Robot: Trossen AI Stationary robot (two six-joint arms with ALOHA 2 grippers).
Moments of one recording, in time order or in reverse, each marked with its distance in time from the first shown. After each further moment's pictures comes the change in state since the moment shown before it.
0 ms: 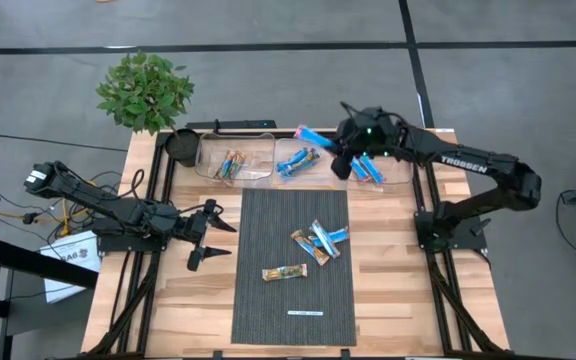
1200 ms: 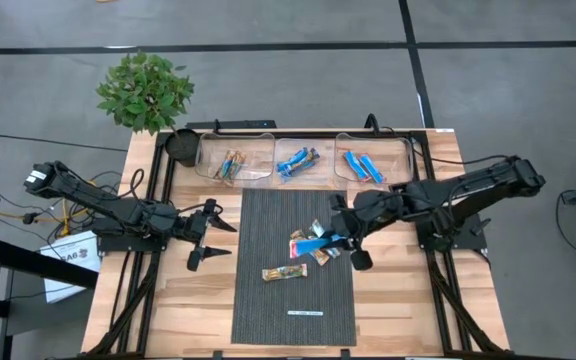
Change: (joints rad) left arm 0.000 0.000 0.000 0.022 0.002 0.018; right arm 0.690 -0.008 0.000 0.014 -0.079 0.025
